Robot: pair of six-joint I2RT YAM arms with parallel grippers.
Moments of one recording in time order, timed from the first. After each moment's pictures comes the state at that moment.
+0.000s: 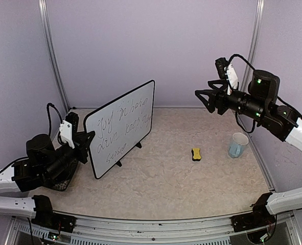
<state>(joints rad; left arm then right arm) -1.00 0.68 0.49 0.12 -0.53 0.01 0.68 1.07 1.17 -0.16 -0.04 -0.12</state>
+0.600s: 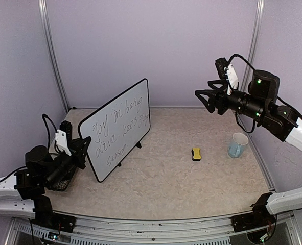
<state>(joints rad) -1.02 0.60 0.35 0.23 -0.59 -0.04 0.68 1.07 1.17 -0.16 -0.05 -0.12</state>
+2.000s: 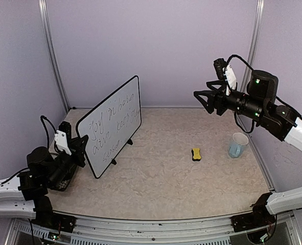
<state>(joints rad) -0.96 0.61 0.30 0.35 -0.61 0.02 0.68 1.08 1.17 -0.16 -0.06 -0.12</state>
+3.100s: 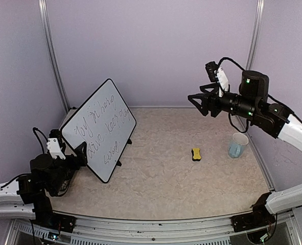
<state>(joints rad) -0.99 0.53 0.22 0.21 -0.90 -0.23 0.68 1.12 1.17 -0.16 -0.08 -0.10</state>
